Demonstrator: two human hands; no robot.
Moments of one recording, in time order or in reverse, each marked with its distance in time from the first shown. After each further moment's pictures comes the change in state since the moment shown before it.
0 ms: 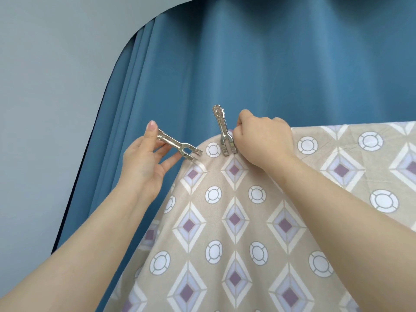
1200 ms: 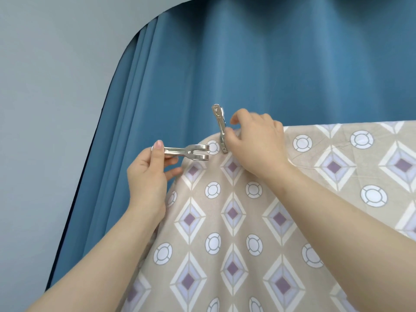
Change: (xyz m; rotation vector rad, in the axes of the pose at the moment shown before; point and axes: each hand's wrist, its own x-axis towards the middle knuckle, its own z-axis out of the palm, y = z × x) left_hand -0.034 -0.021 -0.005 0.263 0.115 0.179; right_hand -0.019 -0.007 0.000 0.193 0.080 0.021
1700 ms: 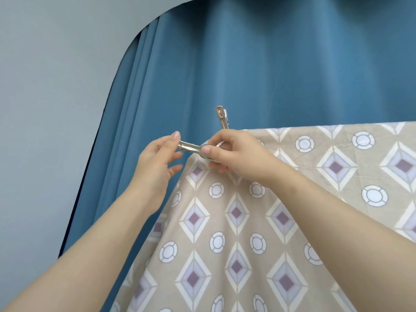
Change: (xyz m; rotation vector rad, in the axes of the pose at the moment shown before) left_hand 0.008 0.031 -0.007 0.078 -0.234 -0.200; right_hand -0.012 -0.018 -0.009 0.827 -0.481 0.003
